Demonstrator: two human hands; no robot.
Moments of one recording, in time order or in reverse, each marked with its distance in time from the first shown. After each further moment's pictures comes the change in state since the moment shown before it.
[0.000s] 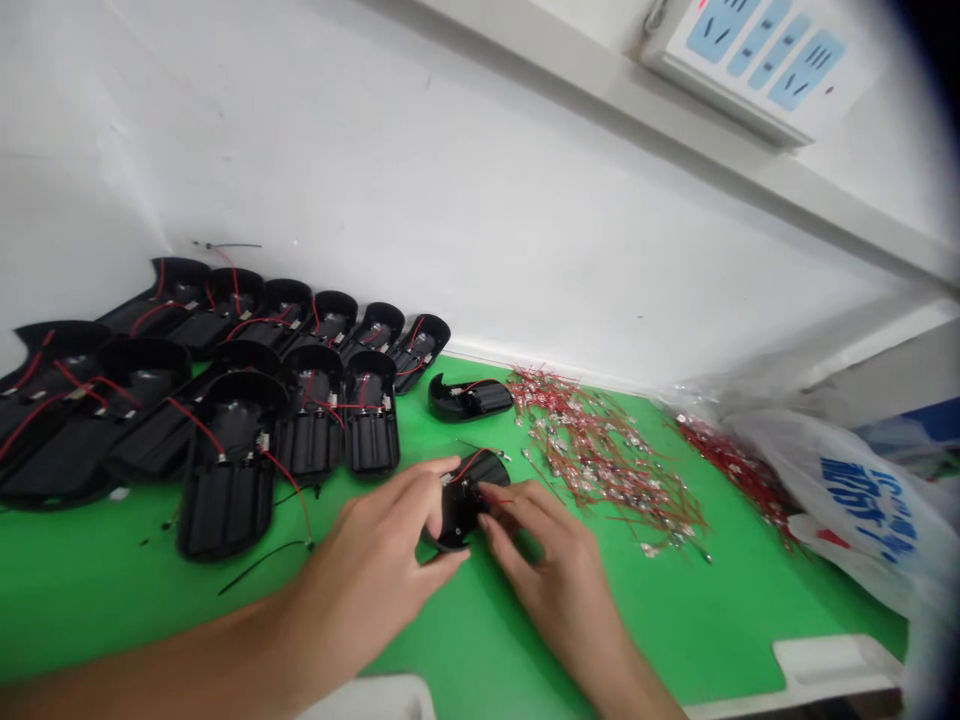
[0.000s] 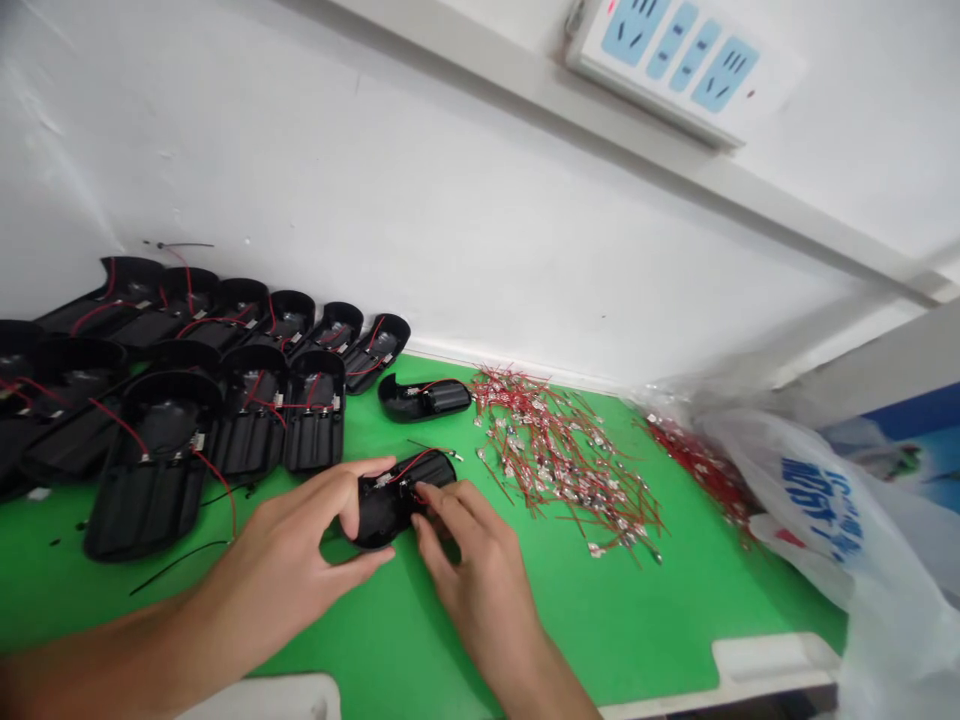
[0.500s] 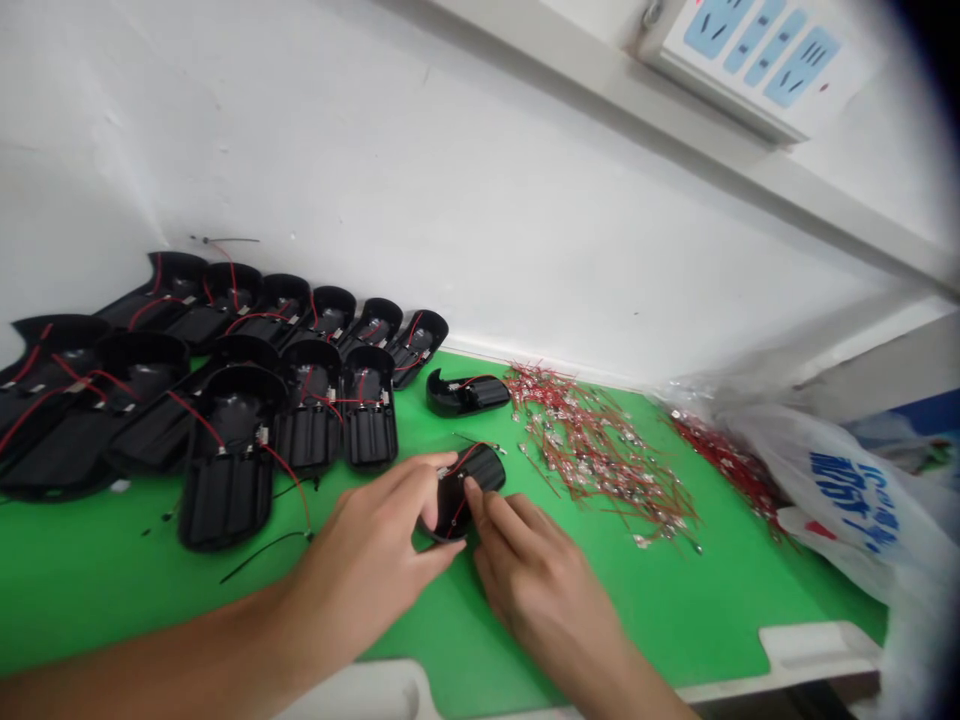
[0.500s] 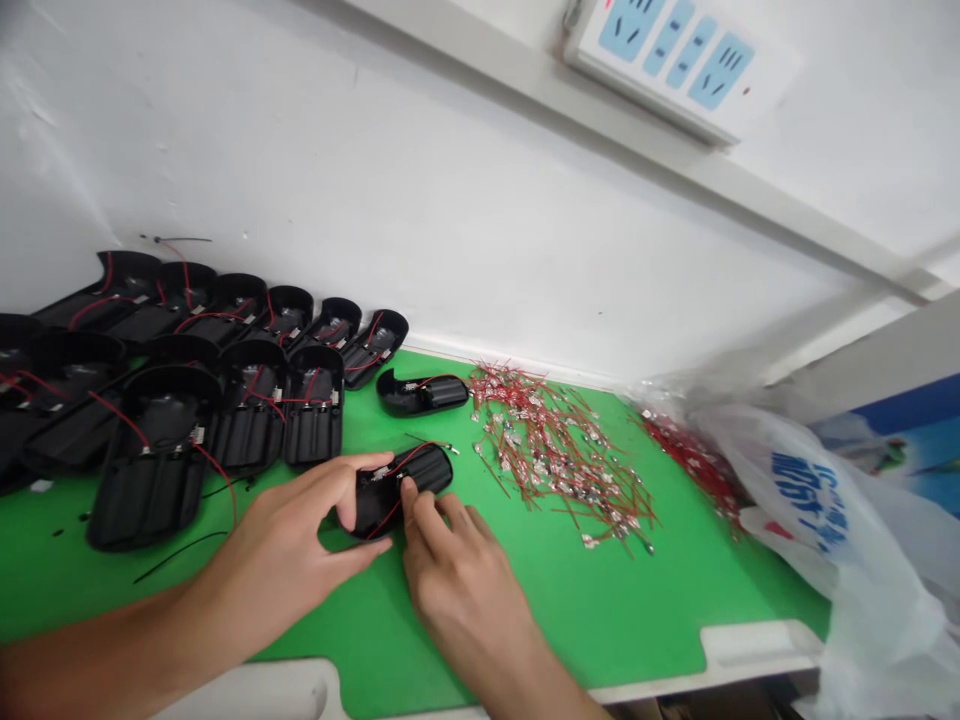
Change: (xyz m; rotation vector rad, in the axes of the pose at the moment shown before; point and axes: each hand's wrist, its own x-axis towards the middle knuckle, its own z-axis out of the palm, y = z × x) left_hand 0.003 0.003 0.001 0.001 0.011 -0.035; right_hand -0.010 -0.004 -0.003 -0.582 -0.277 -0.333
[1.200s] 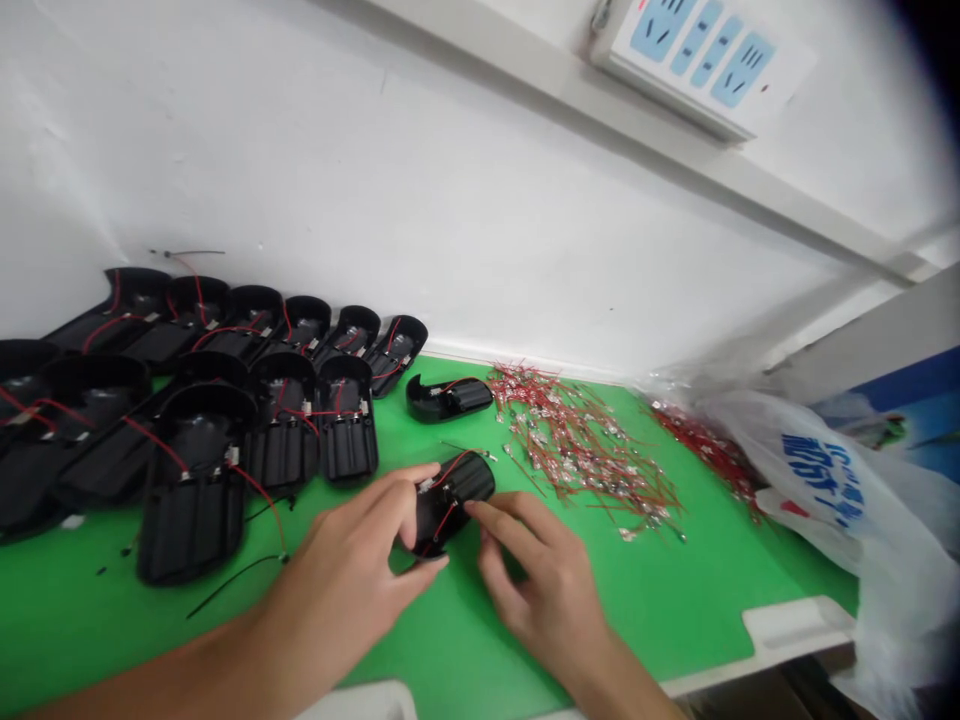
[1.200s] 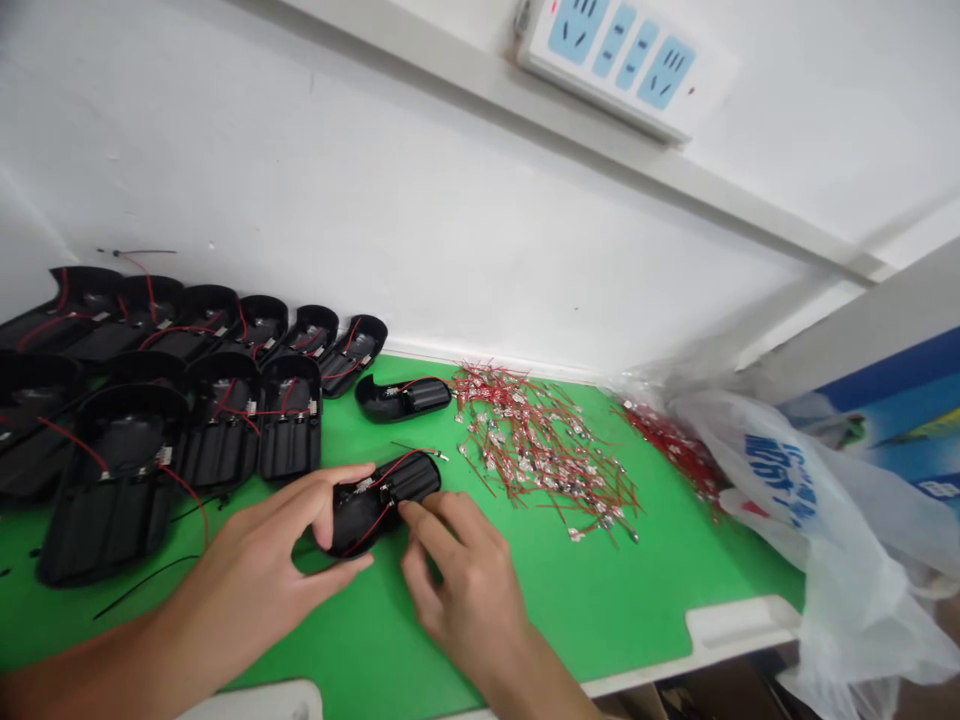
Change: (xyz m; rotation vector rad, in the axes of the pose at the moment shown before) left_hand 0.001 -0.001 -0.002 0.061 -0.003 0.087; right_hand -0.002 0.005 0.000 0.413 0.309 0.240
